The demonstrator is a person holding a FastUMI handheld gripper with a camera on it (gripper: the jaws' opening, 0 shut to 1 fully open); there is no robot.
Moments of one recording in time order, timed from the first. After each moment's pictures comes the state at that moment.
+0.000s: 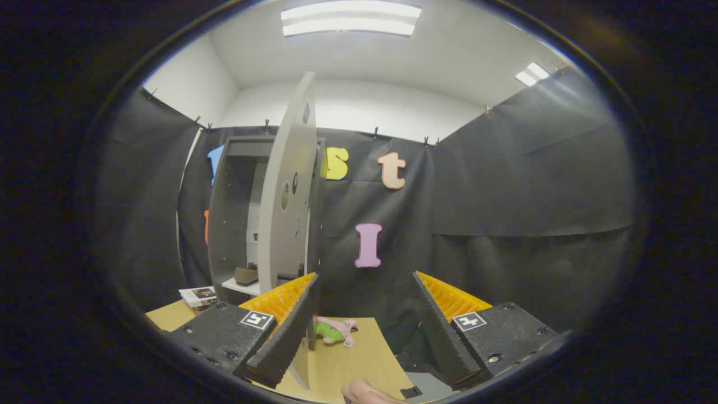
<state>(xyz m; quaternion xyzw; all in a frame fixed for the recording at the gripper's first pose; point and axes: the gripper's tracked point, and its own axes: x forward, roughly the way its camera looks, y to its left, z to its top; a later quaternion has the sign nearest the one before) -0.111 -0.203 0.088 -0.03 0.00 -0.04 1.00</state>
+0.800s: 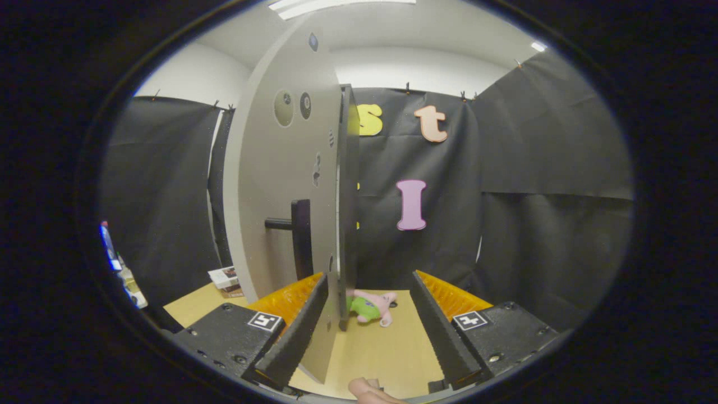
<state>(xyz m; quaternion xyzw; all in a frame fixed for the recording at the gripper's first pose) -0.060 -0.165 0.019 -0.03 0.07 0.05 1.00</state>
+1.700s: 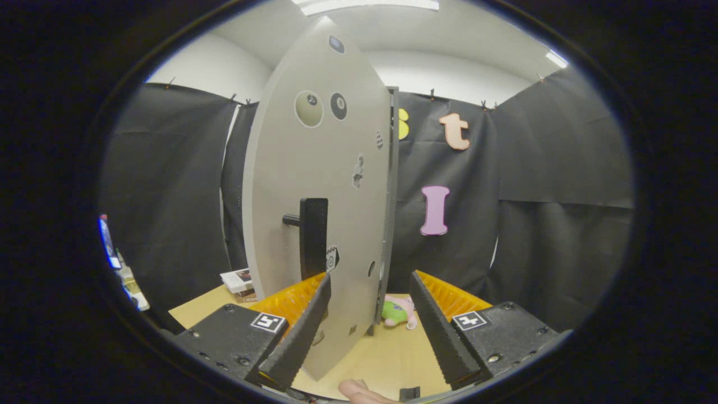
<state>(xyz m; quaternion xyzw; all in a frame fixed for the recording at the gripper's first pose) -0.057 -0.035 0.017 -0.04 0.07 0.08 0.99</state>
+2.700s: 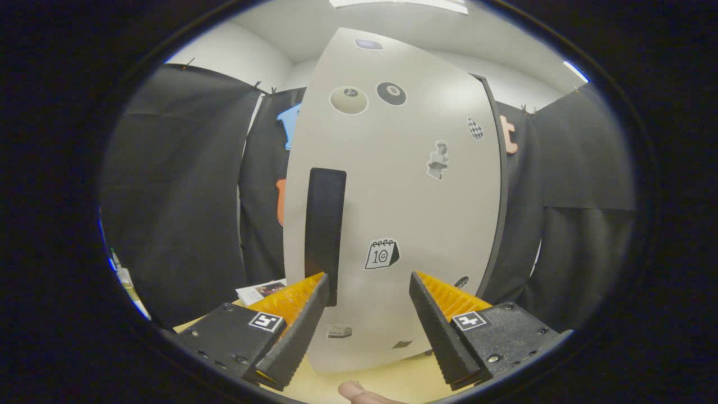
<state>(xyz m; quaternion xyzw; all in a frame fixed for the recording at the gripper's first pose) 0.059 0.170 -0.023 -0.05 0.05 0.11 0.99</state>
